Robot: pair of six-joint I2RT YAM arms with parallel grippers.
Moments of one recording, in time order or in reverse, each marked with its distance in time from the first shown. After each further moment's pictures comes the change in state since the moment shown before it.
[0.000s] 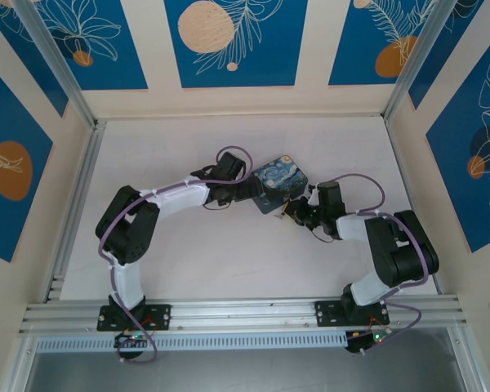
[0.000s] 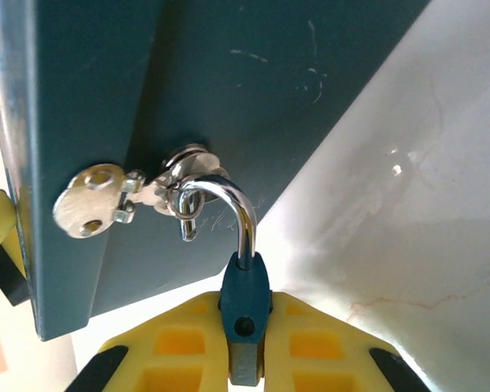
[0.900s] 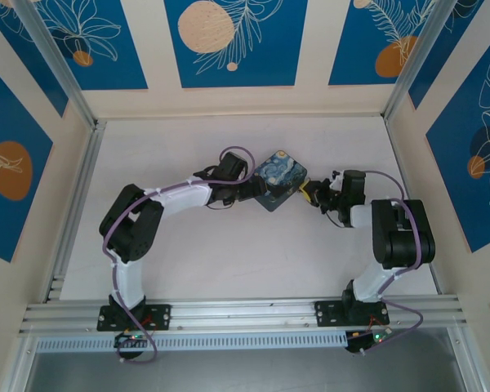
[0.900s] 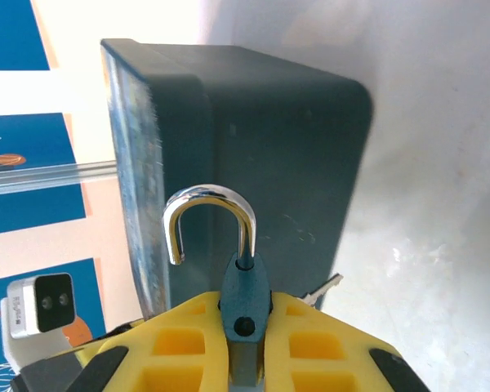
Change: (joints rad) left arm -0.004 0.033 0.013 0.053 0.048 -0.018; right arm -0.238 0.110 0.078 0.169 -0.182 0.162
